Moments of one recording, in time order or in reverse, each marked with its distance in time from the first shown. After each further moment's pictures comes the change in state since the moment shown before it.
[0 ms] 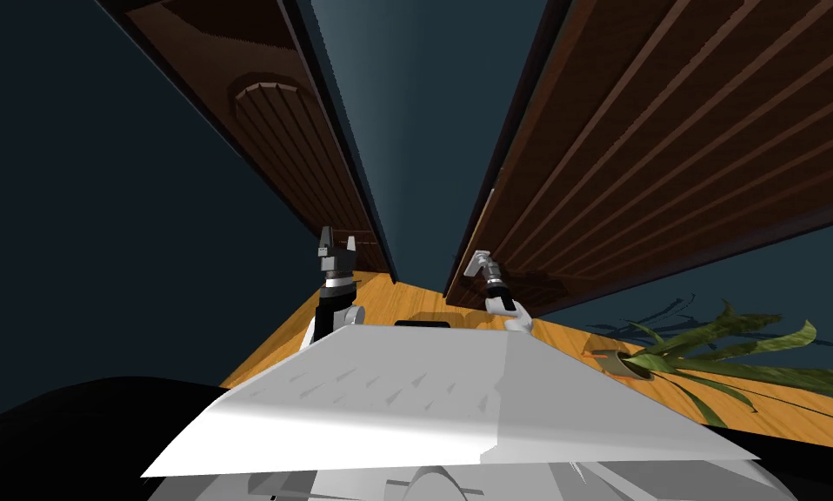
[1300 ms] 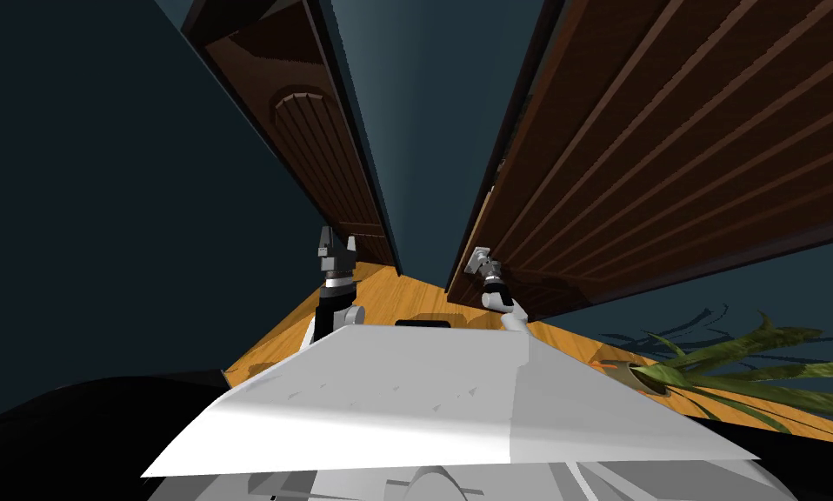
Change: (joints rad) arm -0.073 -0.021 0.053 0.089 -0.251 0.001 -0.316
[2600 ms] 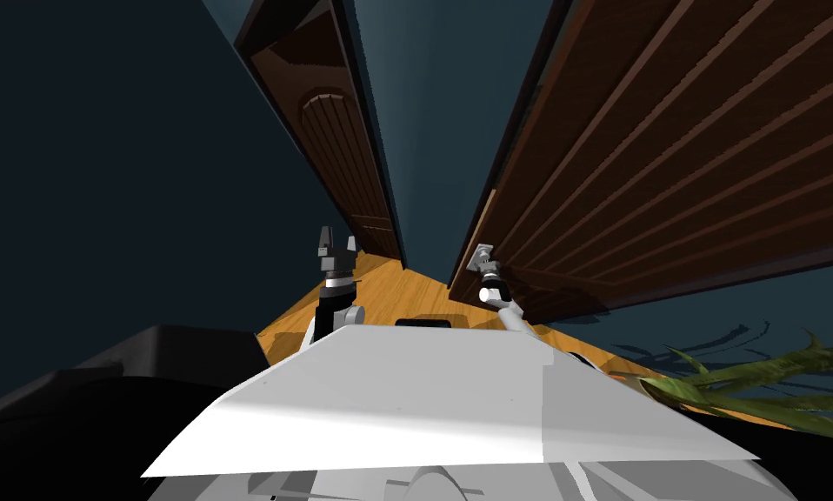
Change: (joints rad) arm -0.066 -0.018 0.053 0.069 -0.236 0.012 -0.316
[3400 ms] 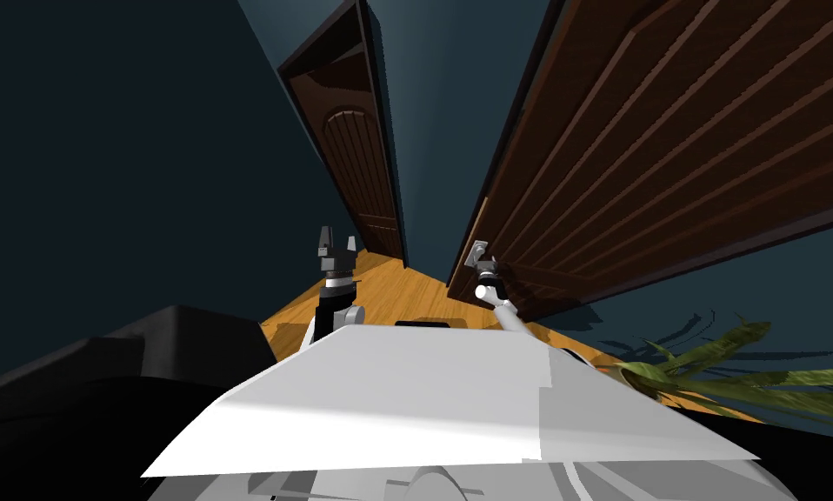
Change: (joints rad) arm -0.017 0.022 0.031 -0.015 -0.132 0.006 -0.172
